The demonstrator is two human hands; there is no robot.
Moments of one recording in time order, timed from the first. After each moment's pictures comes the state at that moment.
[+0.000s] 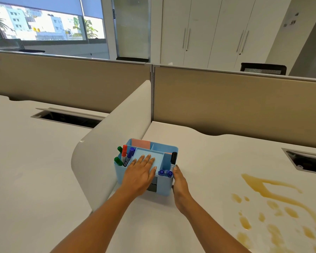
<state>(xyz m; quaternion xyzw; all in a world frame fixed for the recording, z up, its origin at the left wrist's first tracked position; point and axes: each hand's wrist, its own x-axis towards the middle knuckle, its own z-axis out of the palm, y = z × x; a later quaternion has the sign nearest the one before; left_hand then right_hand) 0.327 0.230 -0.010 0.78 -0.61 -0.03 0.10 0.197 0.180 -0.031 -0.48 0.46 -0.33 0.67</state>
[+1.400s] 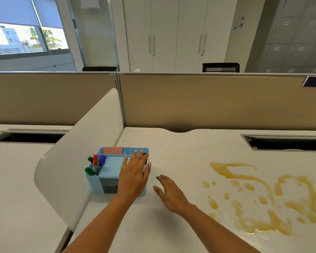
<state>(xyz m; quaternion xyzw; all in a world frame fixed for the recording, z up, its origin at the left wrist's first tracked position) 0.251 0.226 0.026 0.74 -0.63 0.03 0.24 0.110 0.194 -0.025 -0.82 0.47 -0.11 0.31</state>
